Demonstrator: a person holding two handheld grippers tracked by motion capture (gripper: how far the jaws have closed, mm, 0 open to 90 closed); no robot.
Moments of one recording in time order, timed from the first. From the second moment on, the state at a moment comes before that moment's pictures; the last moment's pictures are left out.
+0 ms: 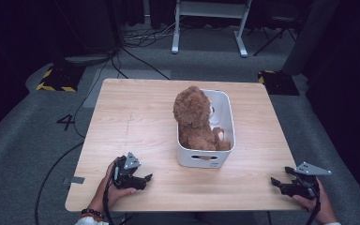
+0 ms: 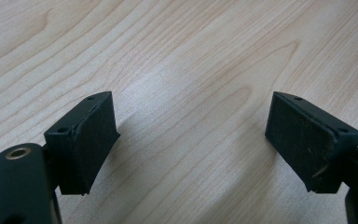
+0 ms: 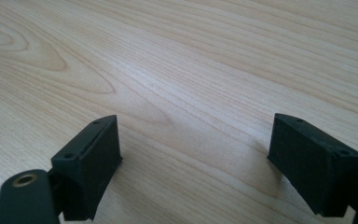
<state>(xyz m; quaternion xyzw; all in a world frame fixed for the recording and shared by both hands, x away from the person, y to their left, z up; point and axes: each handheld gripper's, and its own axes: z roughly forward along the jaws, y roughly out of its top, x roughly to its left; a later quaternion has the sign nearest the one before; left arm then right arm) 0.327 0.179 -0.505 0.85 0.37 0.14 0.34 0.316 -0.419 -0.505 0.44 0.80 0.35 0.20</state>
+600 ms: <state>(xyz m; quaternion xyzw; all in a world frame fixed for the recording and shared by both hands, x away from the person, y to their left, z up) 0.327 0.179 -0.505 0.85 0.37 0.14 0.34 0.316 -0.419 -0.506 0.44 0.80 0.35 0.20</state>
